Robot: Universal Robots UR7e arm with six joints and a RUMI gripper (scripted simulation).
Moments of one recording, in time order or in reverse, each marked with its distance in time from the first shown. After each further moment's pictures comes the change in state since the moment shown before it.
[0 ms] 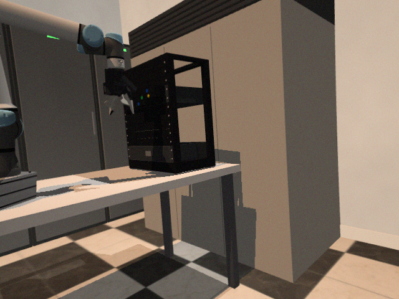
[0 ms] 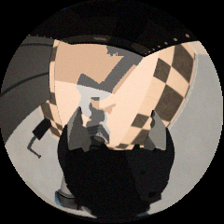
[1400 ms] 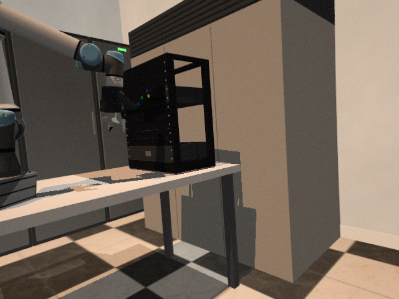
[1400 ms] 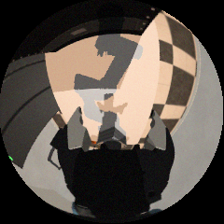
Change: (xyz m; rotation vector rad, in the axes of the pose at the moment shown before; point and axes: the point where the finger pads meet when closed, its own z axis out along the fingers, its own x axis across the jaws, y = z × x) arm -0.004 0.035 0.083 -0.067 -0.054 0.291
